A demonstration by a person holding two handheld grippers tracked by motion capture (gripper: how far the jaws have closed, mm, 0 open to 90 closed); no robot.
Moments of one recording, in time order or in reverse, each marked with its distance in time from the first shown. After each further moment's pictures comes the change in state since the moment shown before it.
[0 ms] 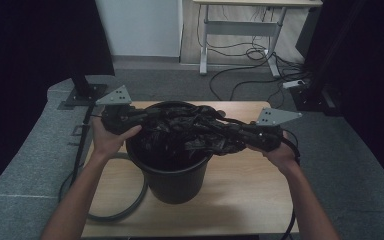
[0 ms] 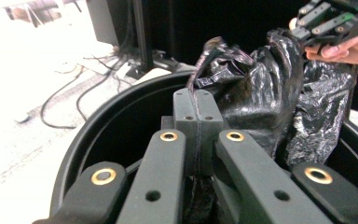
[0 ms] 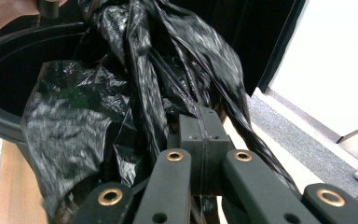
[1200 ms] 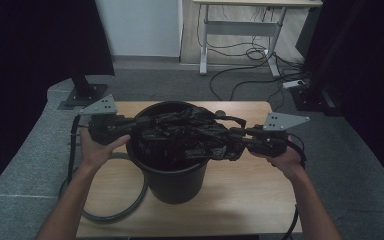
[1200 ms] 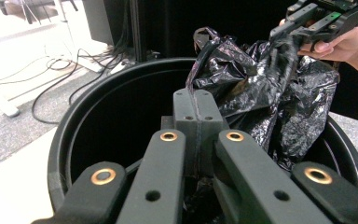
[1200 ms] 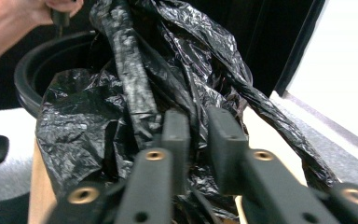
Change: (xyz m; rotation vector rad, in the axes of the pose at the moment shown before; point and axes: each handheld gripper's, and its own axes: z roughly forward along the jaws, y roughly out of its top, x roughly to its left) left arm -0.008 -0.020 -0.022 0.005 -0.041 -0.039; right arm 0.007 -0.005 -0.014 -0.030 0.073 0.035
